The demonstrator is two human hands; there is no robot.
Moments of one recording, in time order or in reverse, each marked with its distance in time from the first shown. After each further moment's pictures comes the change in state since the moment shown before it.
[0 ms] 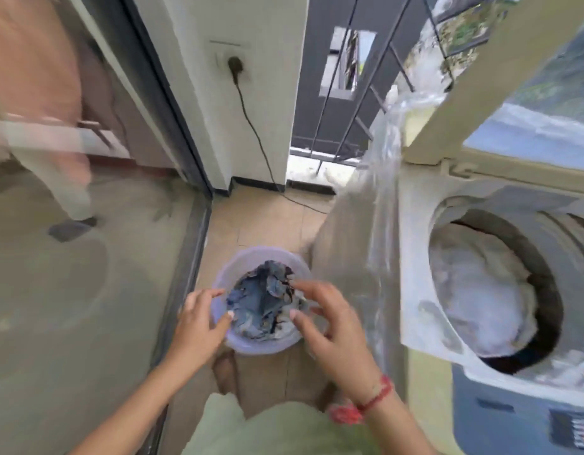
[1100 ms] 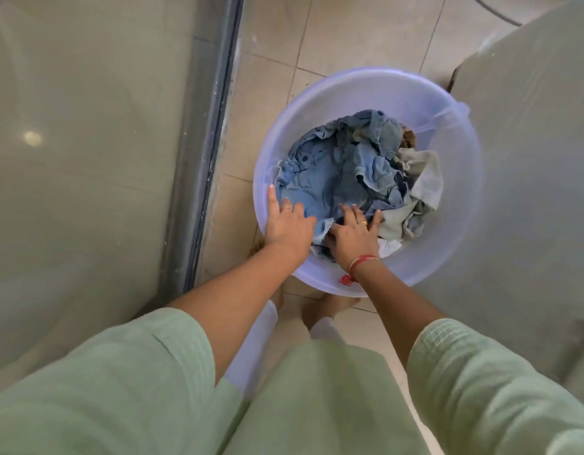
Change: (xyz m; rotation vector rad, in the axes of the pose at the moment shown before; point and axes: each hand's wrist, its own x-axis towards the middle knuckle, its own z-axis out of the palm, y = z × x) left_hand 0.184 -0.247 0.282 0.969 -0.659 0.082; right_hand 0.100 0.449 0.319 -0.939 -0.589 0.296
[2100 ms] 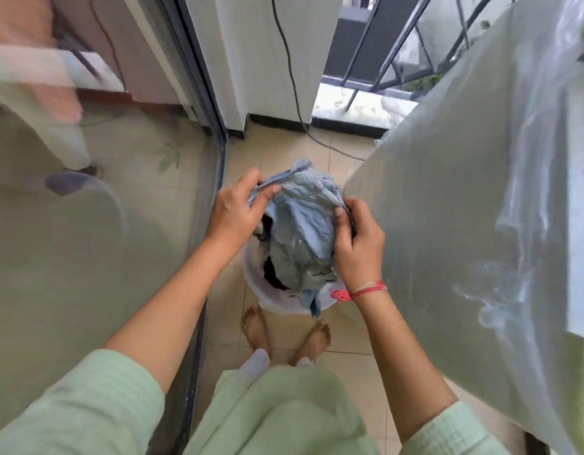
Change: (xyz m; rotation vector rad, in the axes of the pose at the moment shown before) left_hand -0.235 -0.077 -0.252 -1.003 1.041 0.250; right_hand -0.243 -0.036 -0.327 0.931 1.002 -0.030
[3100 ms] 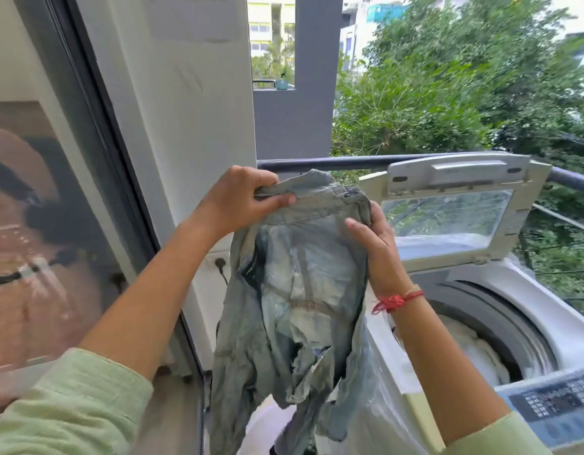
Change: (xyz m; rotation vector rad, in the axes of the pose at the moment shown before) left_hand 0.067 0.415 -0.238 0.164 -0.067 0.981; right_hand 0.034 -0.297 -0.266 0.749 0.131 -0.350
